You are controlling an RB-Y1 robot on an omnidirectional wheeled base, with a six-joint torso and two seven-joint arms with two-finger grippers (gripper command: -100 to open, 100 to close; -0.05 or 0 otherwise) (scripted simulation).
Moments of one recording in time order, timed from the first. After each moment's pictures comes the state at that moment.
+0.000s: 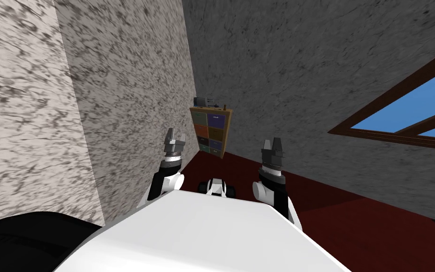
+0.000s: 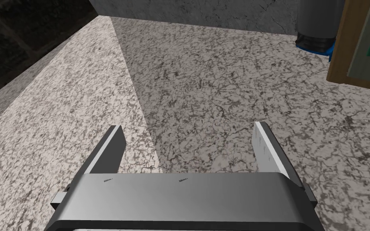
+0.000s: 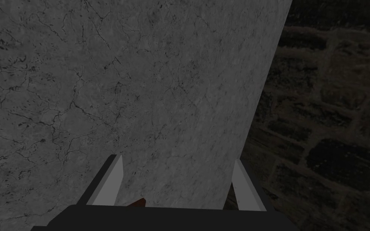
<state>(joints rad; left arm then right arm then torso) 0.51 0.06 -0.04 -2.35 0.10 -0.43 -0.06 0.48 0.02 -0.01 -2.29 0.07 -0.55 0.15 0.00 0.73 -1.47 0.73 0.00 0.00</state>
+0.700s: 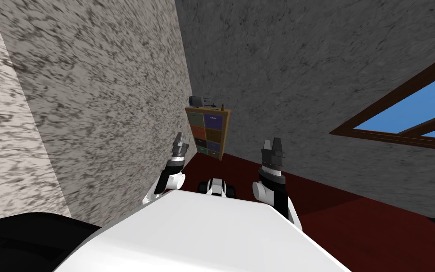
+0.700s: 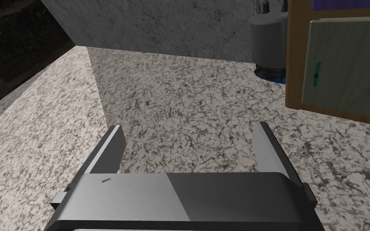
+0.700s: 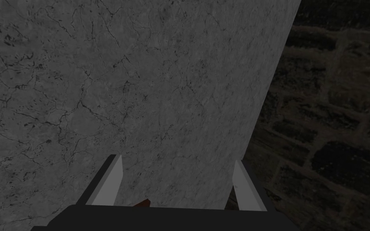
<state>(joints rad) 0.46 0.14 -0.04 -2.21 0.09 -0.45 -0.05 0.48 0.02 -0.01 -2.29 0.07 -0.55 0.15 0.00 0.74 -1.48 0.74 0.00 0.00</state>
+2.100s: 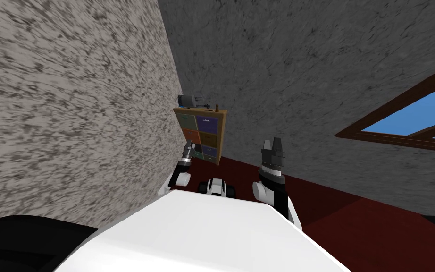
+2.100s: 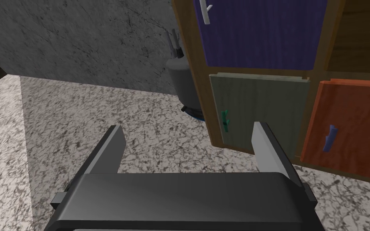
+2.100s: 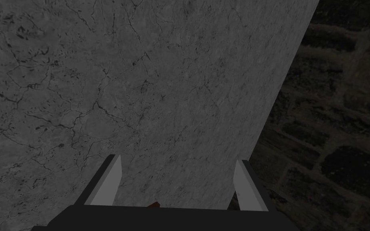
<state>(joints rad) 0.36 0.13 -0.06 -1.89 0.07 -0.48 -0.05 0.48 0.02 -0.01 -2.29 0.07 -0.55 0.15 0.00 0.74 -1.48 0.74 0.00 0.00</state>
